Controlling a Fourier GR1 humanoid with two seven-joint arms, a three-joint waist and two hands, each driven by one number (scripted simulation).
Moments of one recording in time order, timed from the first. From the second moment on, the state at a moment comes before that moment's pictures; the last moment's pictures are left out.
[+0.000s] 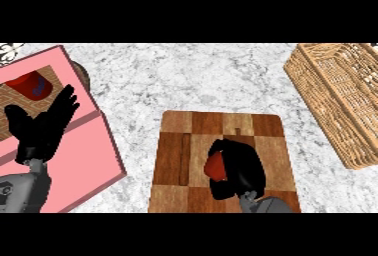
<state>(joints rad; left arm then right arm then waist) -0.20 0.31 0.11 -1.39 0.11 -0.02 0.21 -0.17 -0.03 0.54 -1.59 0.91 0.12 0.70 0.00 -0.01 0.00</state>
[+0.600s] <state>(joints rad) -0.23 0.28 0.09 -1.39 0.09 -0.04 0.20 -0.48 -0.01 0.29 -1.32 0.91 -0.07 1.00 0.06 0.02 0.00</state>
